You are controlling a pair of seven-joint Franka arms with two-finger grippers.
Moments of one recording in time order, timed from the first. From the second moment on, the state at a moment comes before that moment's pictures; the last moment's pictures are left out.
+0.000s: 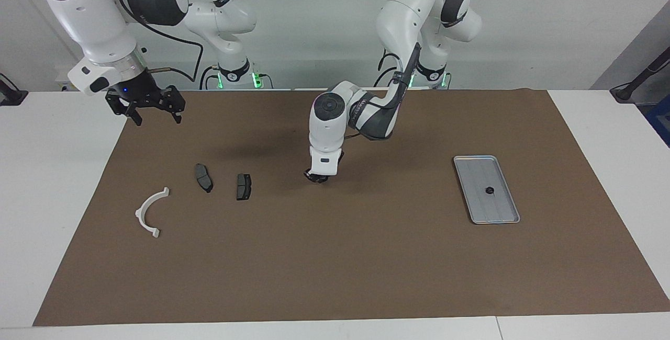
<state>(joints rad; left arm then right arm) -0.71 0.62 -0.05 -1.49 -0.07 2.10 -1.36 -0.01 -0.08 -0.07 -1.82 -0.01 1.74 -0.11</state>
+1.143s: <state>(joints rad) -0.72 0.63 -0.05 -1.51 -0.07 2.16 -1.37 -0.01 -0.08 -0.07 -1.81 -0.01 1.75 -0.11</state>
